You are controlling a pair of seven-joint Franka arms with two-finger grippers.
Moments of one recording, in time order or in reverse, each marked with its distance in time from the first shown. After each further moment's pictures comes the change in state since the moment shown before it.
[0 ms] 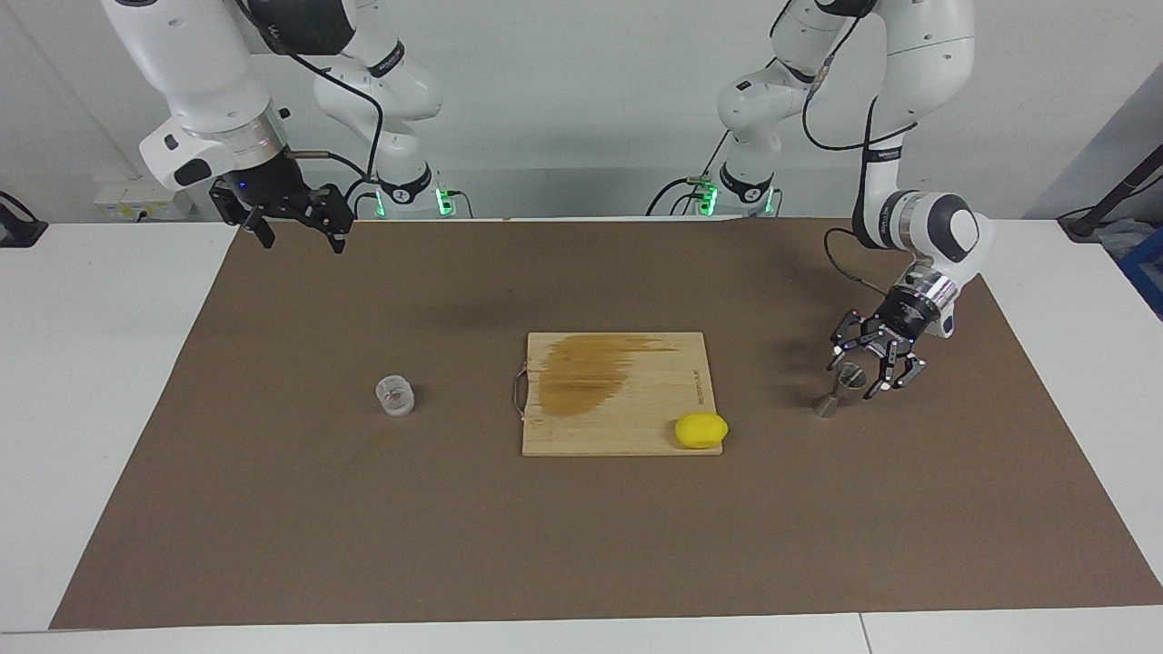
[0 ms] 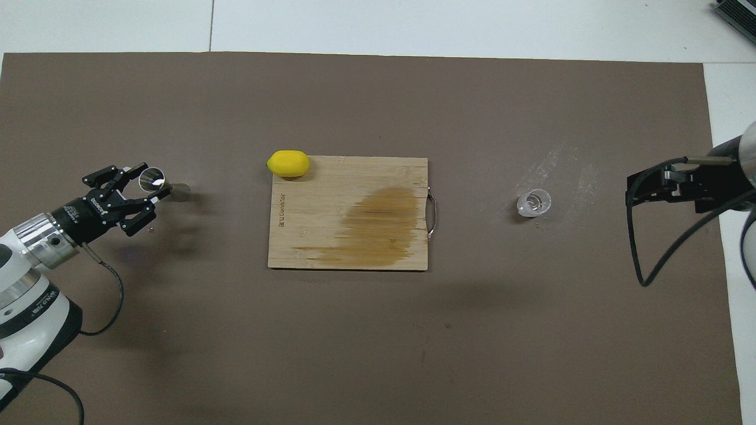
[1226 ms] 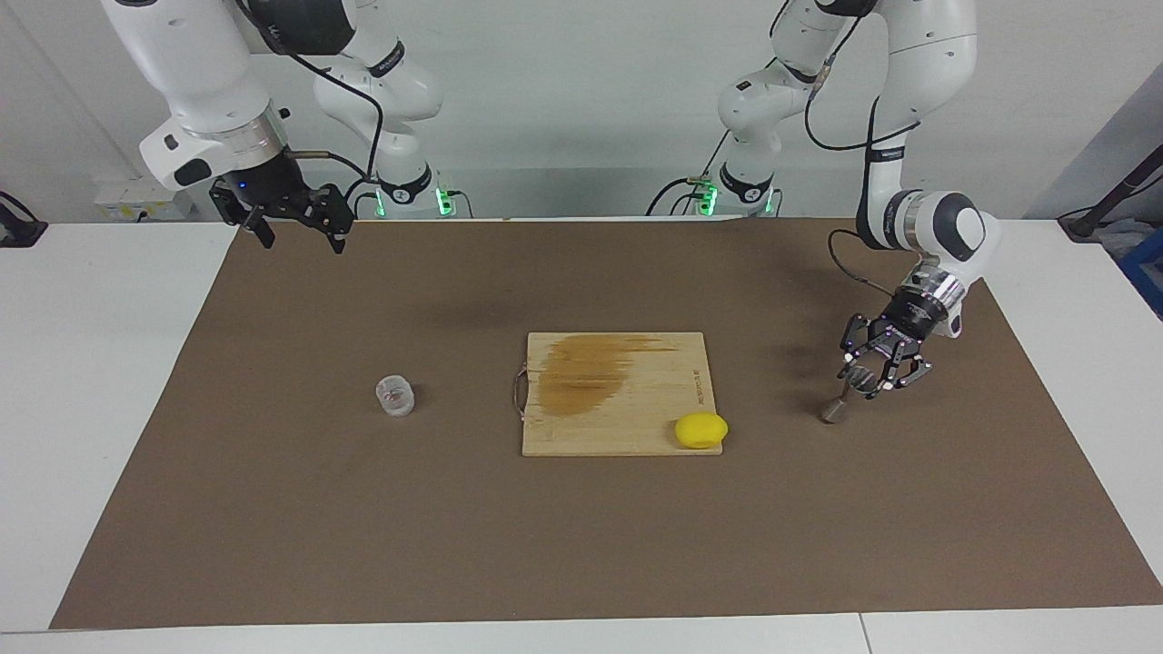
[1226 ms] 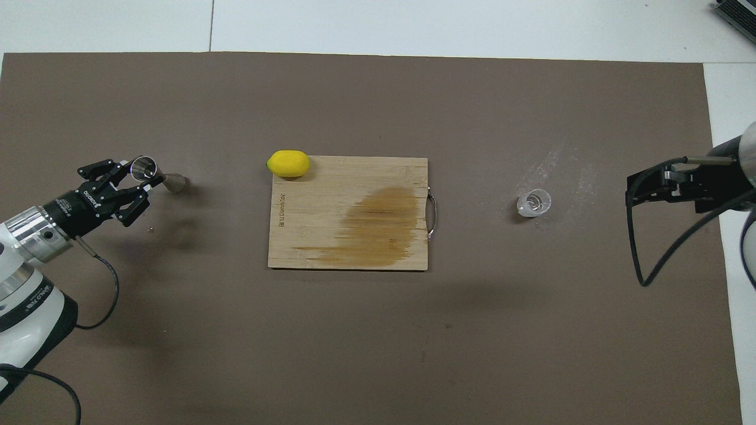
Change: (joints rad) left arm -0.001 -0.002 -0.003 0.037 -0.006 0.004 -0.004; right arm 0.000 0.000 0.000 0.000 0.000 0.000 0.000
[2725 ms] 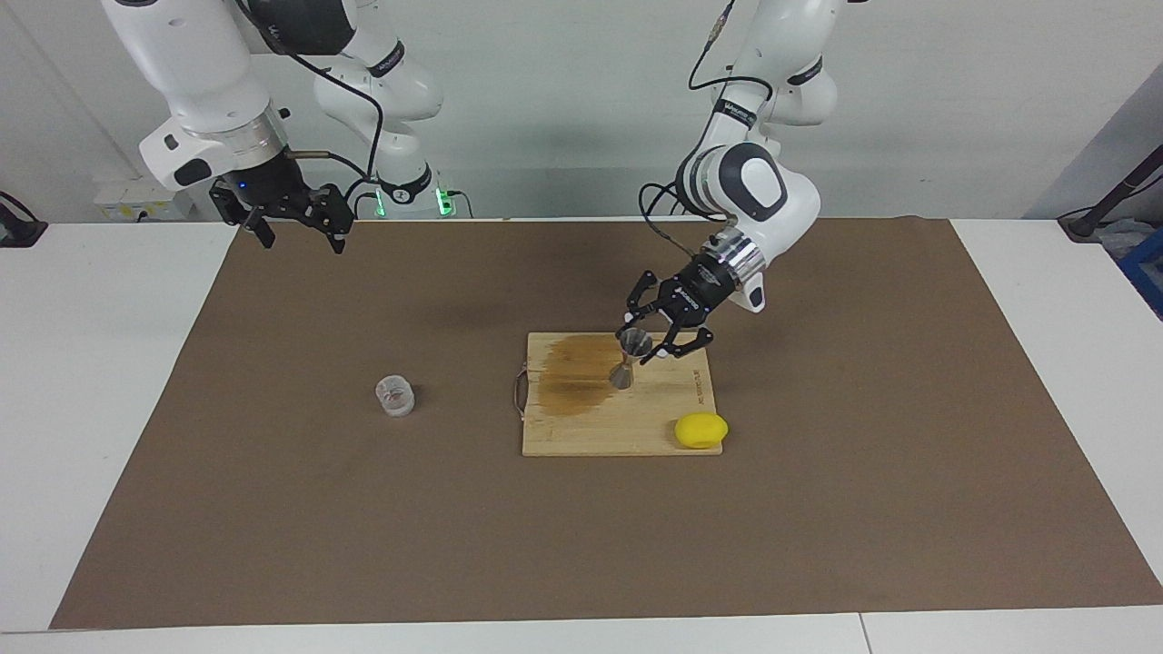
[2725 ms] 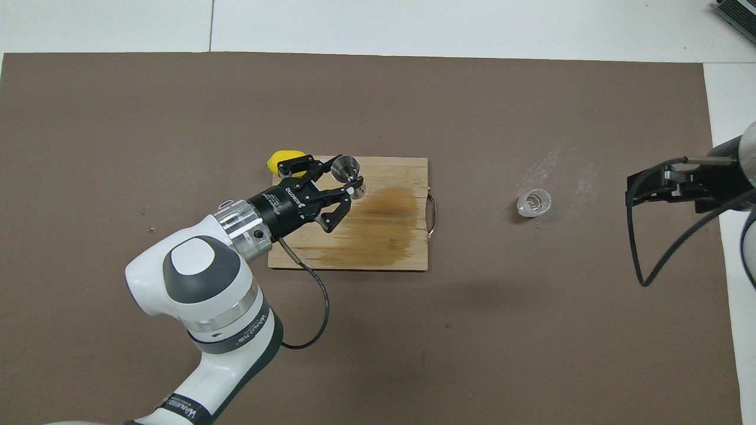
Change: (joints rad) left arm -0.762 -0.075 -0.023 0.123 -0.428 0.494 -0.140; right arm 0.000 0.000 0.000 0.000 0.000 0.000 0.000
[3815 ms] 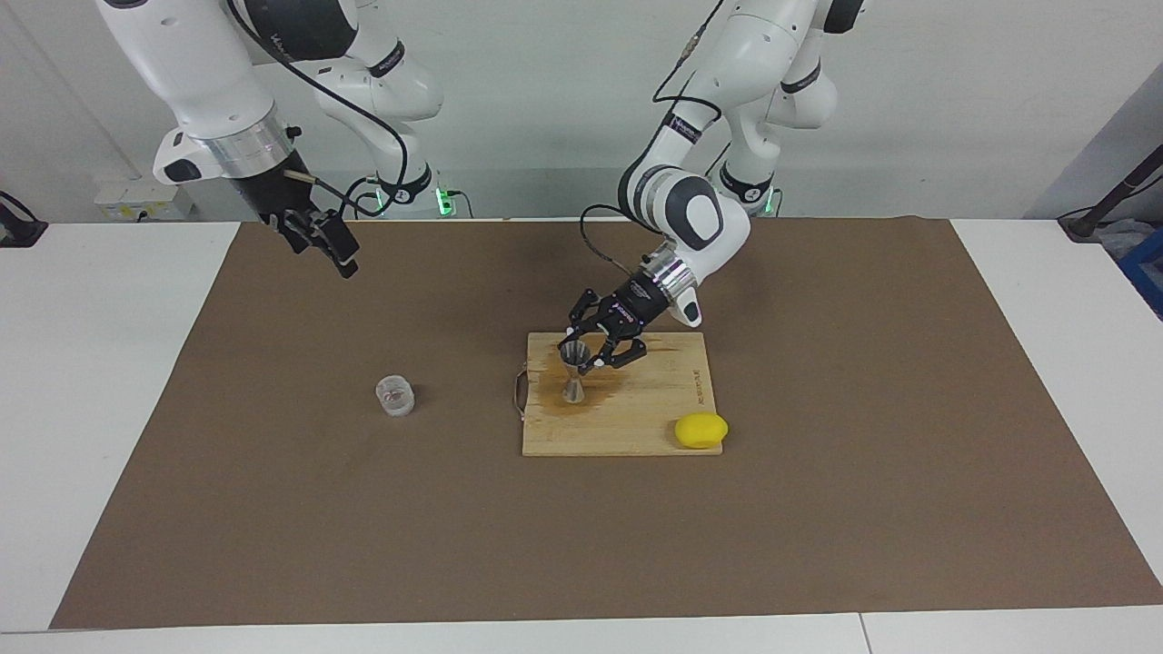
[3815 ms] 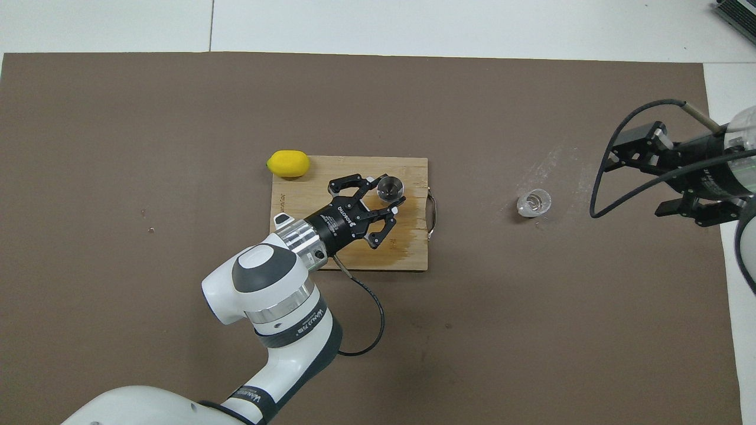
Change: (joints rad) left arm -0.107 0.148 0.001 0.067 -0.314 0.013 0.437; right arm 0.000 -0.003 0.000 -0.044 0.138 0.120 0.653
